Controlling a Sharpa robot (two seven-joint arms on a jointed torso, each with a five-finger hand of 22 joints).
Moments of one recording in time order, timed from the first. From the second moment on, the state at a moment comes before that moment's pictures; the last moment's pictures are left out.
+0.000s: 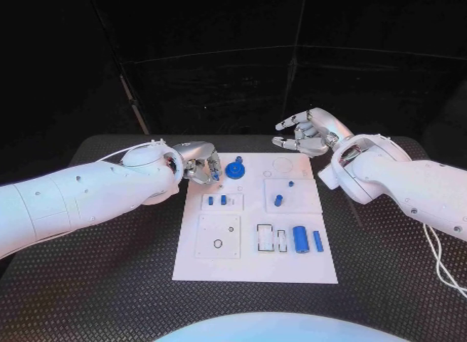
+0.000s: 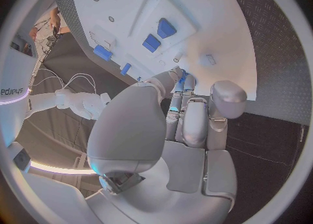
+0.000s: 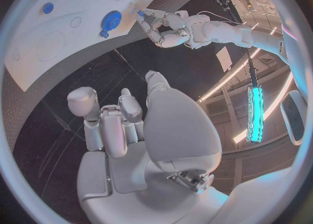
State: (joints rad) left arm 1.23 -0.68 -0.12 1.29 -1.38 -0.18 -0.05; left_hand 1.41 -0.11 0.48 -0.01 0.11 1.07 0.13 0.20 0.07 1.13 0.07 0.28 0.07 1.47 -0.02 1.32 1.06 0.12 1.44 0.07 1.02 1.03; right arm 1.08 -0.78 0.17 1.48 -1.09 -0.42 -0.01; right_hand 1.38 -0.07 -0.06 0.29 0.48 0.81 0.18 0.16 0.07 1.25 0.10 1.27 1.12 1.47 0.02 1.49 1.31 0.12 1.20 0.13 1.28 0.90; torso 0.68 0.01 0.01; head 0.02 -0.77
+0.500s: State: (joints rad) left arm 1.22 -0.65 -0.12 1.28 -1.37 -0.16 -0.05; left_hand 1.41 -0.11 0.48 -0.01 0.11 1.07 0.13 0.19 0.07 1.13 0.07 0.27 0.07 1.47 -0.02 1.32 1.06 0.12 1.44 0.07 1.03 1.04; right arm 1.08 -0.78 0.17 1.48 -1.09 -0.42 -0.01; right_hand 1.38 -0.07 -0.06 0.29 0.48 0.81 0.18 0.16 0.07 1.25 0.10 1.27 1.12 1.47 0.02 1.49 1.31 0.12 1.20 0.13 1.28 0.90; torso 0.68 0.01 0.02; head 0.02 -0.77
